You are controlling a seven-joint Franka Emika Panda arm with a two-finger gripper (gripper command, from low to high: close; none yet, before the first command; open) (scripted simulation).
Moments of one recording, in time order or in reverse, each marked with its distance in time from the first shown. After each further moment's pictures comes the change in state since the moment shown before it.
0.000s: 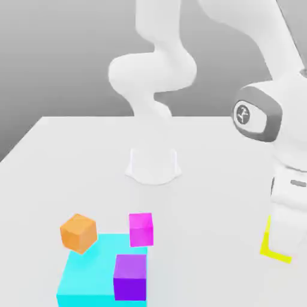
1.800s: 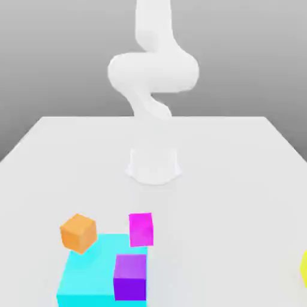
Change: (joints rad) arm -0.234 -0.795 -0.054 0.131 0.094 -0.185 0.479
